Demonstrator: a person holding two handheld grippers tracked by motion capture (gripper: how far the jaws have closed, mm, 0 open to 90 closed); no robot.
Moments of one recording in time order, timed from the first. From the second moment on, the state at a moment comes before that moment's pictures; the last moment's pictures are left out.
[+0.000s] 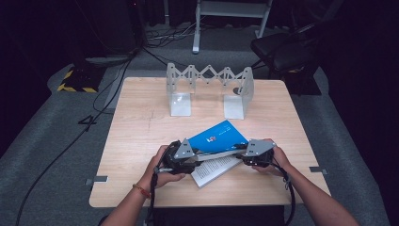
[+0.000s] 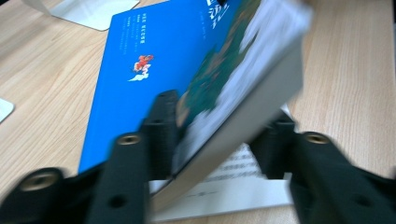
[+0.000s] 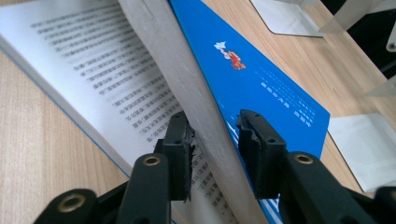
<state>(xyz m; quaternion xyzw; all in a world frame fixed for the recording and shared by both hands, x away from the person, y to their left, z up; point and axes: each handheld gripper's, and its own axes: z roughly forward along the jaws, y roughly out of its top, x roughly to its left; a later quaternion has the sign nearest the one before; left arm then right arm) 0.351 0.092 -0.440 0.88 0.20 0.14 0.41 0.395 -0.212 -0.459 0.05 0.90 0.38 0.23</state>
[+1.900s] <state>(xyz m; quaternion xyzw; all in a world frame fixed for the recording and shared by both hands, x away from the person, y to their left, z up) 0.353 0.108 -0.453 0.91 0.18 0.19 0.32 0.401 -0.206 -0.470 0.00 0.89 0.42 0.19</state>
